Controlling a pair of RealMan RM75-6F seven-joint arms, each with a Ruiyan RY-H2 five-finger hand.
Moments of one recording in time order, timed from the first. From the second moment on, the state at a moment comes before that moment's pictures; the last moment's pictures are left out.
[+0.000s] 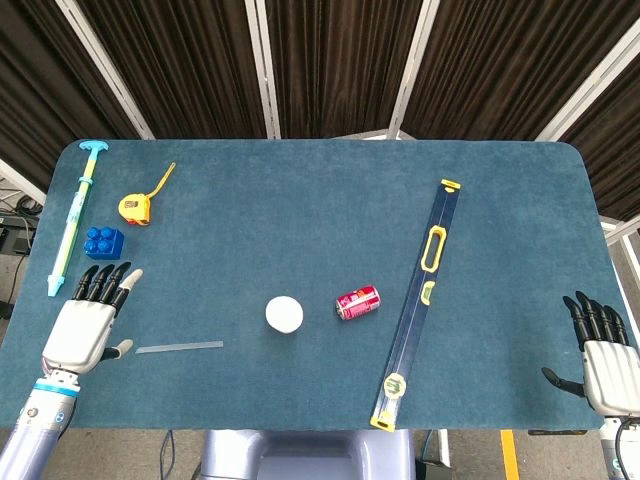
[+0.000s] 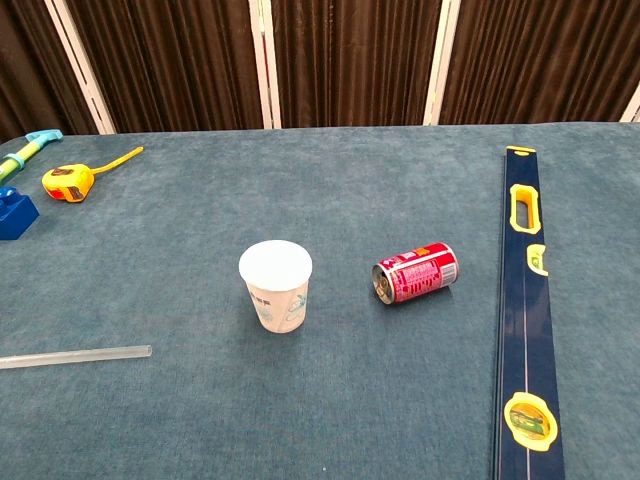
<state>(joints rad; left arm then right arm) -0.25 -1.14 -0.04 -1.91 1.40 1.32 0.50 0.03 -1.12 0.06 -1.65 -1.45 1.48 -0.06</state>
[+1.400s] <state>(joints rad) -0.28 -1.26 -0.01 -1.88 1.30 1.26 0.61 0.03 -1.12 0.06 -1.64 -1.46 1.49 -0.05</state>
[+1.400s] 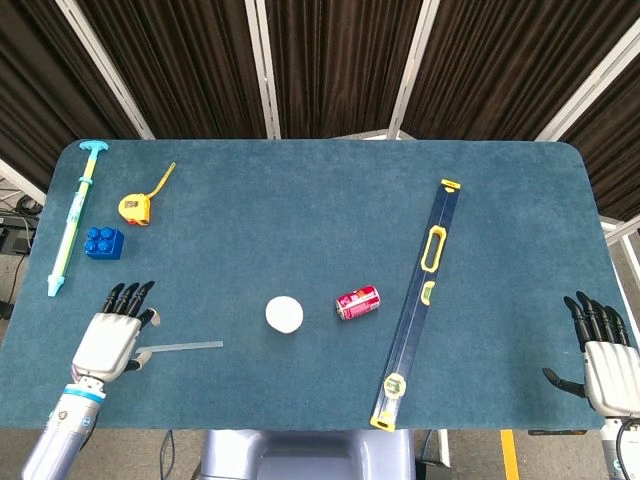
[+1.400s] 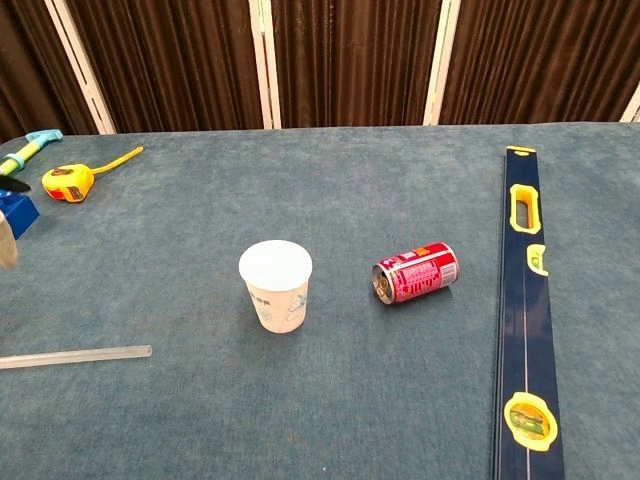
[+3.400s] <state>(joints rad) -0.36 -1.54 0.02 -1.60 1.14 1.20 0.74 0.03 -1.12 0.06 -1.64 -1.46 1.48 -0.05</state>
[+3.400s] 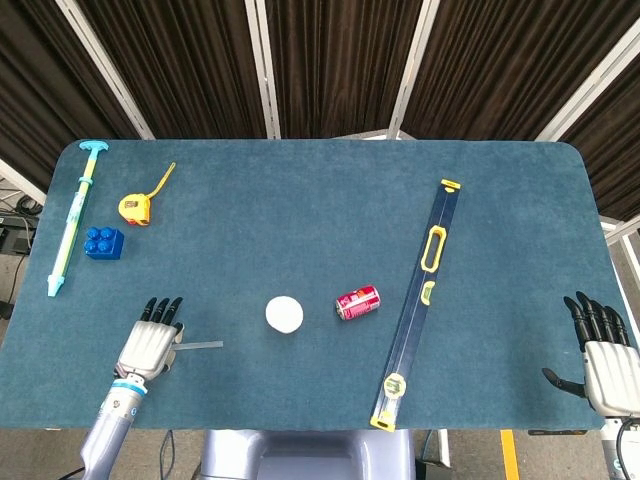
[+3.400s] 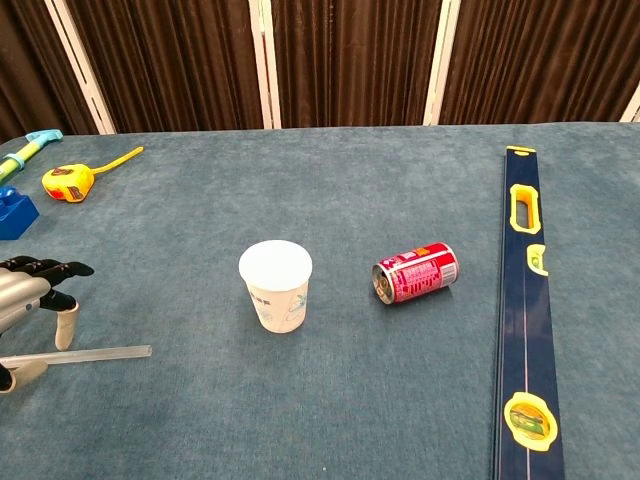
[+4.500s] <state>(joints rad) -0.36 -1.56 0.03 -1.59 1.16 1.21 0.72 0.03 -1.12 0.06 -1.64 -1.46 1.48 -0.04</state>
